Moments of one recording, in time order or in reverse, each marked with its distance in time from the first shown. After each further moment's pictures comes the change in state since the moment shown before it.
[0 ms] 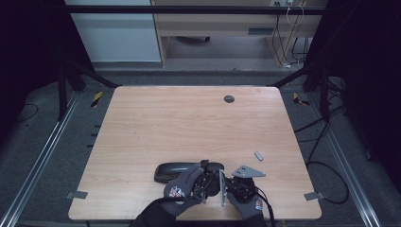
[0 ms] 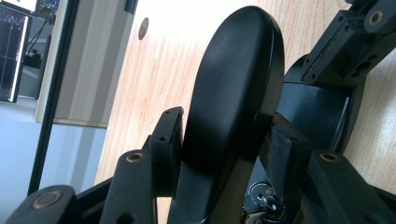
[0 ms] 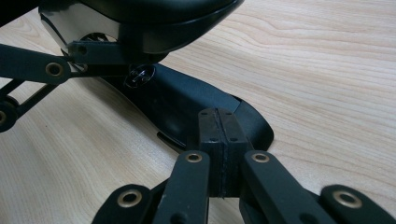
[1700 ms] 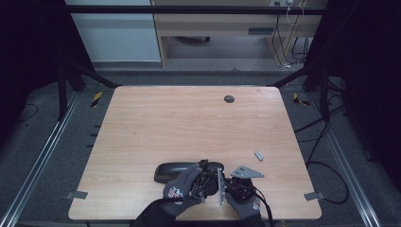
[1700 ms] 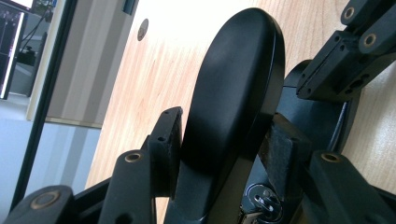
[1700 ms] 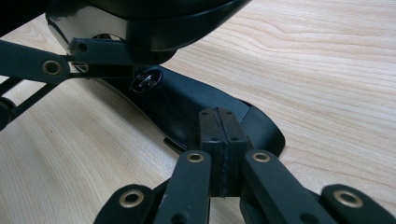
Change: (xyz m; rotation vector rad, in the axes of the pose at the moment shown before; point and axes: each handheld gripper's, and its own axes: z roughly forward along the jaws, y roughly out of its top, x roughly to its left) left arm 0.004 -0.003 -0.002 -0.023 -0.026 -0.051; right arm 0.003 -0.001 0.004 -0.020 0.016 0.007
